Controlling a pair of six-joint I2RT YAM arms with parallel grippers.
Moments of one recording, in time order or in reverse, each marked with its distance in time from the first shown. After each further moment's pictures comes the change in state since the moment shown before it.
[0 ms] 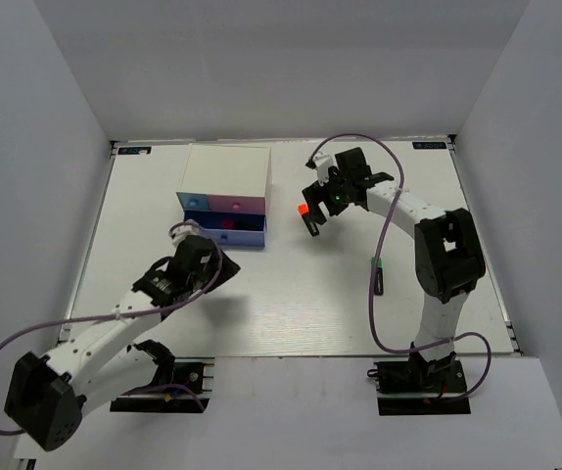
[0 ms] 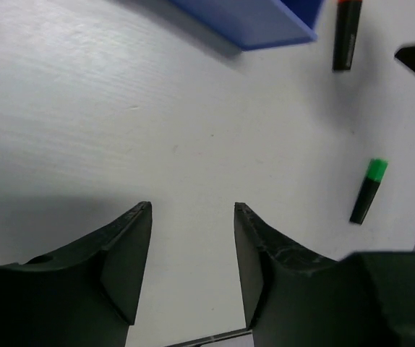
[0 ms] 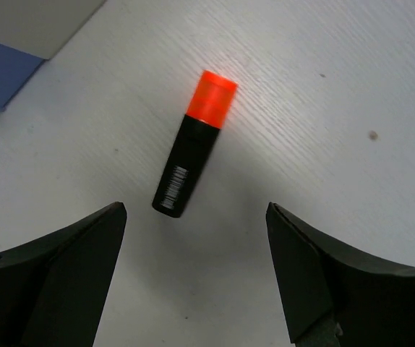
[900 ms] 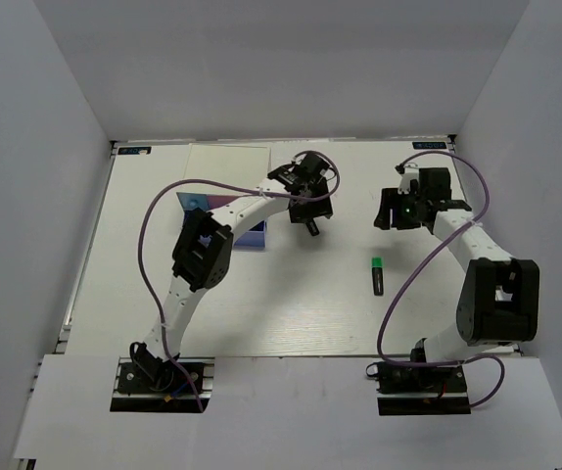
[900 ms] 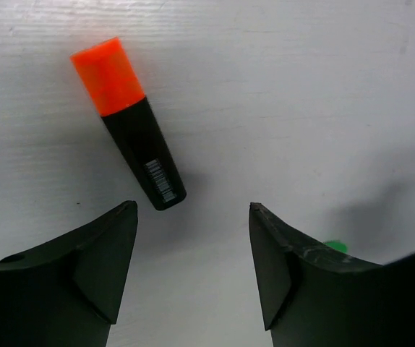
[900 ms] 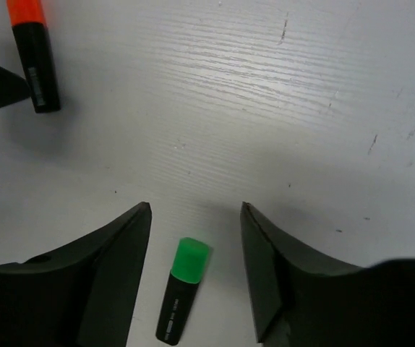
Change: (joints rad) left arm -0.132 1.410 1.474 -0.279 0.125 0.274; right arm -0.376 -0.378 -0.381 0.003 0.026 0.250
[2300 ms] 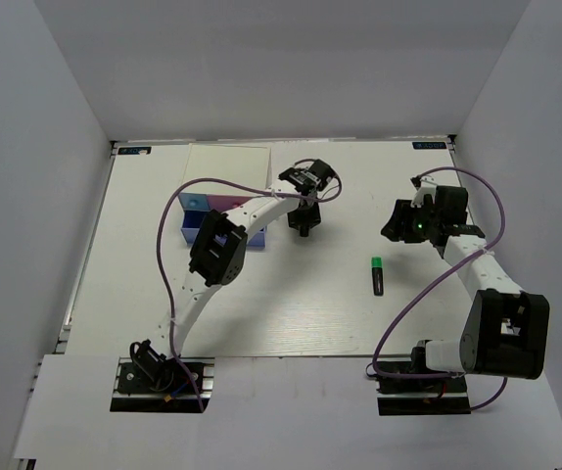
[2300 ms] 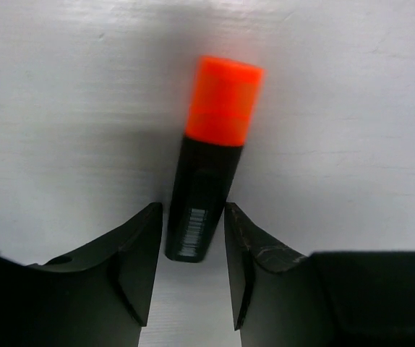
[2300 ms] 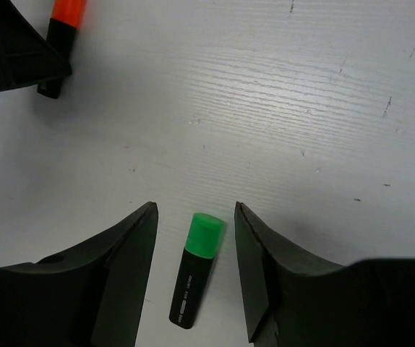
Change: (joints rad) left arm -0.005 0.228 0.267 -0.276 -0.169 -0.005; right arm -0.095 -0.195 -0.209 0.110 -0.122 0.052
